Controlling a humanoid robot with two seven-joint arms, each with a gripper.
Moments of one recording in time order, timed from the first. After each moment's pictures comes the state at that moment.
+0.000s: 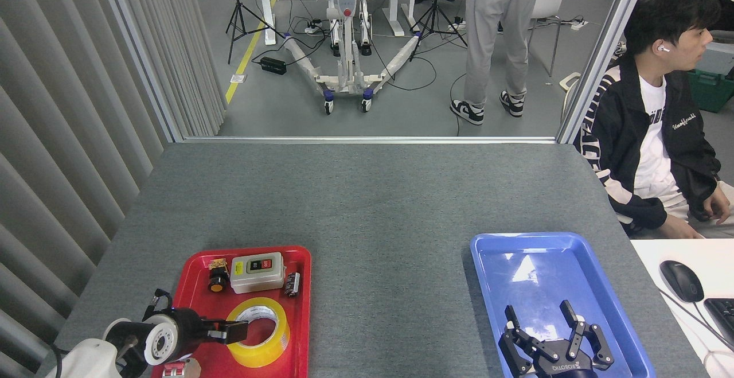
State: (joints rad) left arm -0.28 0.56 -0.48 -1.48 -0.73 0.16 -0.87; right arm 0.21 -0.13 0.00 -1.66 1.37 -0.08 -0.10
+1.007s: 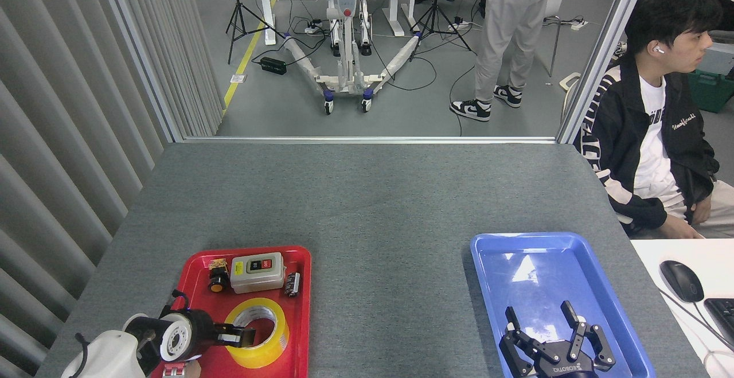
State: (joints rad) left arm -0.35 0.52 -0.55 -1.36 -0.74 0.08 -0.88; right arm 0.22 -0.13 0.00 -1.67 1.38 -0.08 -0.10
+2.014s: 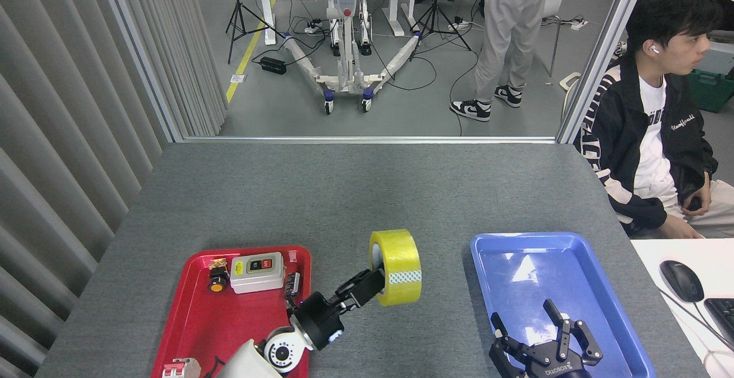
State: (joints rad) left arm -0.43 -0.03 -0.46 -0.88 -0.30 -0.78 -0.23; right arm 0.21 -0.15 0.00 -1.67 1.38 -0.25 -0.10
